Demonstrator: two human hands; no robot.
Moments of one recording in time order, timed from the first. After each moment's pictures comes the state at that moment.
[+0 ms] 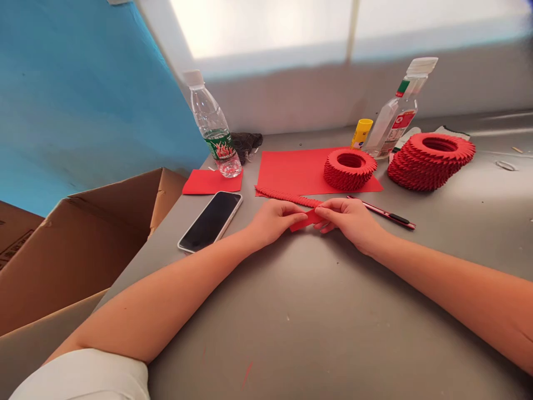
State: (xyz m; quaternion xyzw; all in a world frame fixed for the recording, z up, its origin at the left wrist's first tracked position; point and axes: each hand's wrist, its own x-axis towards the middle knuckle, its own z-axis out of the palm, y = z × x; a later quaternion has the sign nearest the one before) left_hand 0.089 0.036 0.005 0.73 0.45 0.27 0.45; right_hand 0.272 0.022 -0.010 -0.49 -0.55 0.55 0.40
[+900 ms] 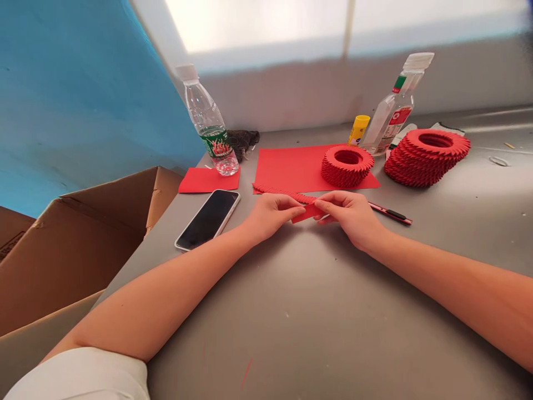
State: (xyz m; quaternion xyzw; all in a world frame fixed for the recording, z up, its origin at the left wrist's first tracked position) left_hand 0.088 0.037 0.006 0.70 0.47 0.31 0.43; right_hand 0.271 0.020 -0.007 -0.47 -0.54 0.52 0.47
